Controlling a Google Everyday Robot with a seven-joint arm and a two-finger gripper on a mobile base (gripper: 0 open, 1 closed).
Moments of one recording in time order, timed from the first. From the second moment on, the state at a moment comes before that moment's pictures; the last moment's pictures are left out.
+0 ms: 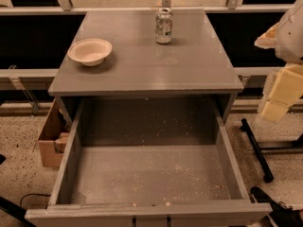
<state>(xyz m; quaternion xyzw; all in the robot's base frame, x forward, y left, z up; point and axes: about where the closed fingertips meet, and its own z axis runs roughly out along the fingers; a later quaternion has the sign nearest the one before) 0.438 -0.215 0.983 -0.60 0.78 -0.04 0.17</state>
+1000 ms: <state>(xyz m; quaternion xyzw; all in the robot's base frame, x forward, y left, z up) 0.379 -0.213 0.958 -0.60 0.77 -0.05 0.22</state>
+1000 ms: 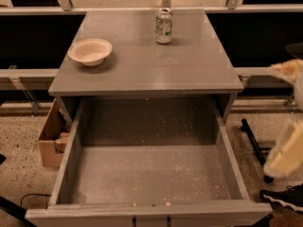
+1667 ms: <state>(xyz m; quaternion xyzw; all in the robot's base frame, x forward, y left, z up) 0.296 -0.209 0.854 -0.58 0.78 -0.04 0.24</state>
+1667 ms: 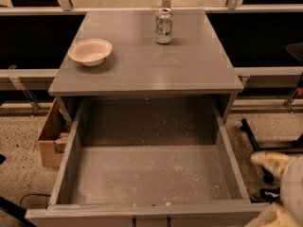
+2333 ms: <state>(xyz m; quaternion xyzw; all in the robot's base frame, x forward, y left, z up) 0.213 -0.208 0.701 -0.56 0.81 0.05 0.17</state>
